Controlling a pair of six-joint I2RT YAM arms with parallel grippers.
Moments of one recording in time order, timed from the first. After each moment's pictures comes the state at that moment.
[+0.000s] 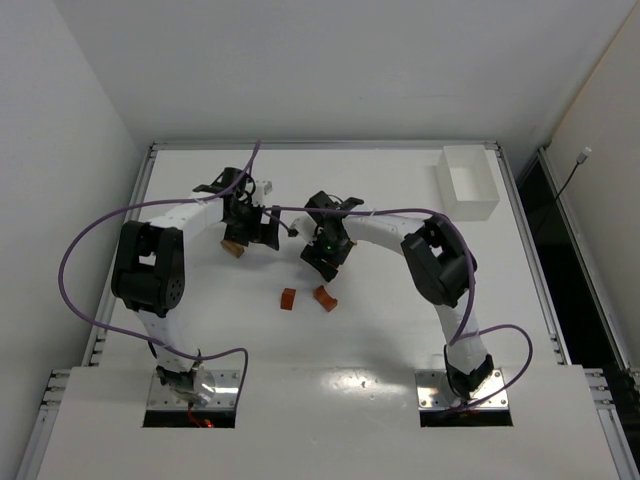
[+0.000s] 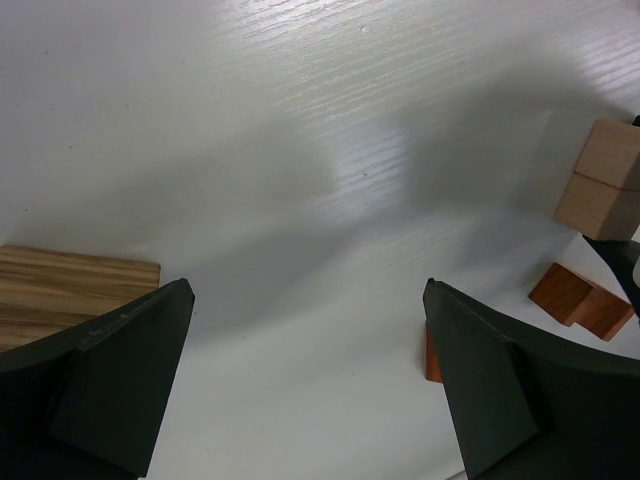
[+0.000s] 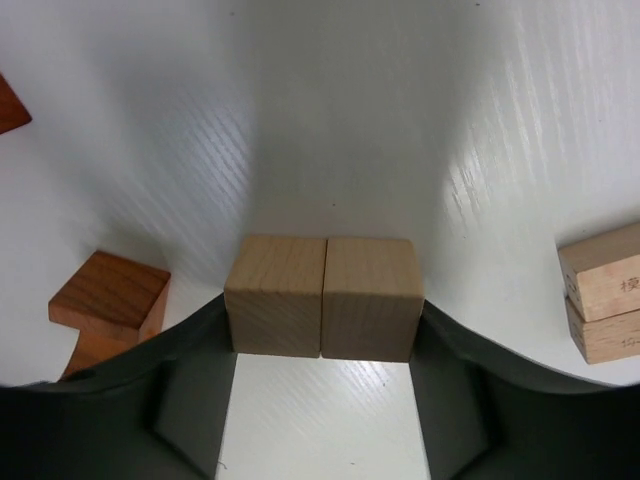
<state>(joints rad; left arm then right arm) -0.19 1.81 1.26 -0.60 0.30 -0.03 0.70 2.14 1.52 -0.71 -0.13 -0.37</state>
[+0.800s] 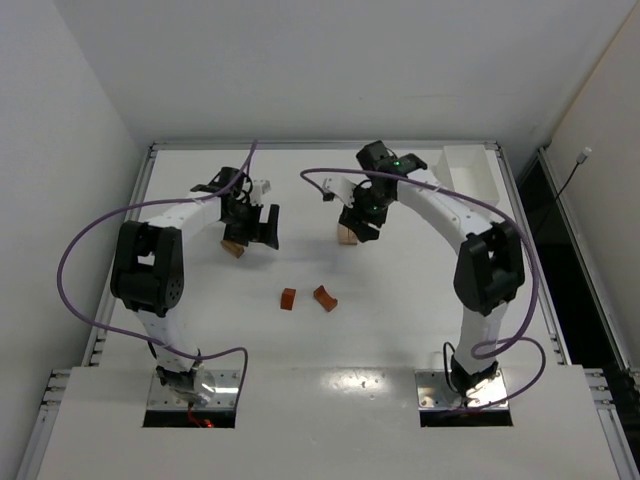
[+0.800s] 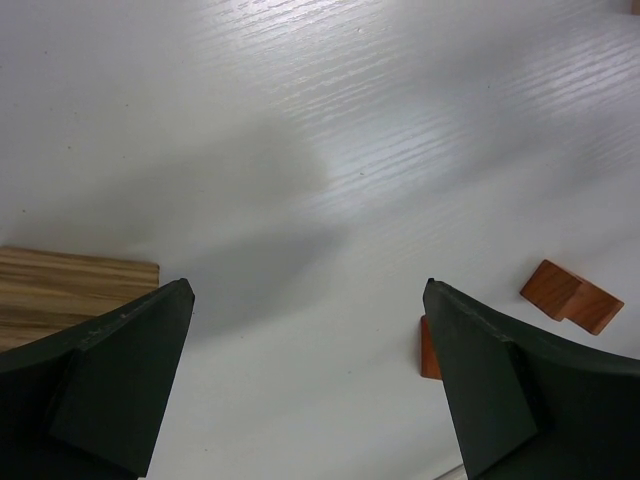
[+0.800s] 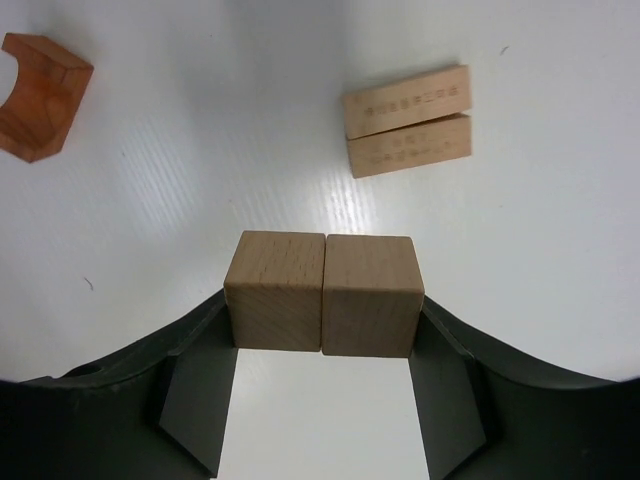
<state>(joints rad) -0.18 1.81 1.26 -0.60 0.33 -0.03 0.48 1.90 1.61 -0.92 -0.24 -0.79</state>
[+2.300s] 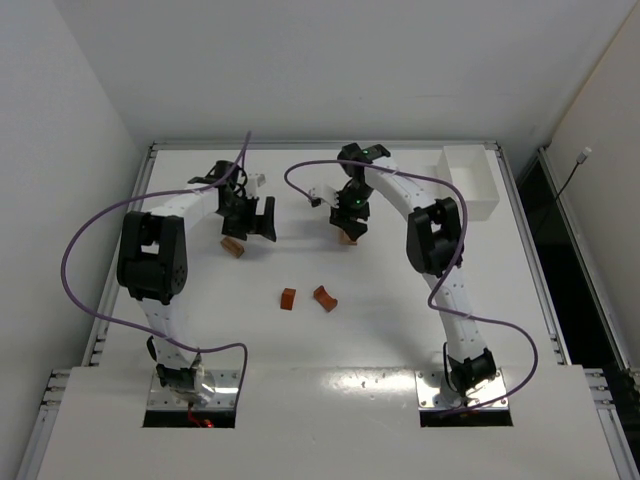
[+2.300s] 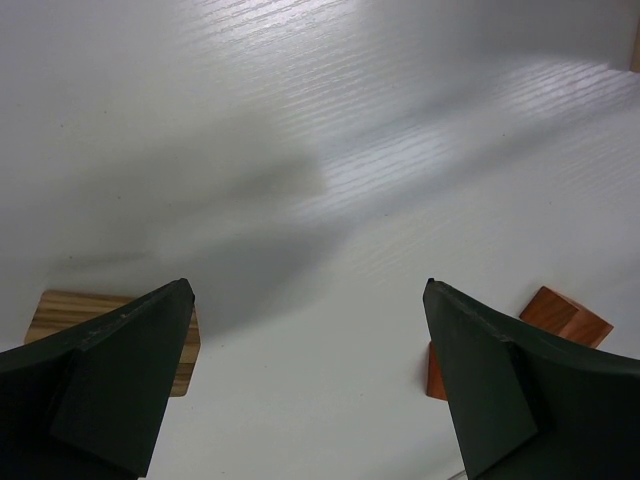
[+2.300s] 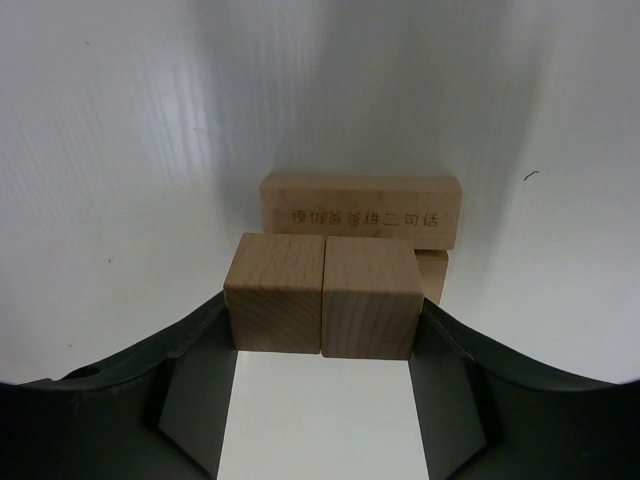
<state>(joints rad) -0.13 1.91 1.37 -0.63 0.37 -0.03 0.43 2.46 2.20 -1.23 -0.32 -1.09</state>
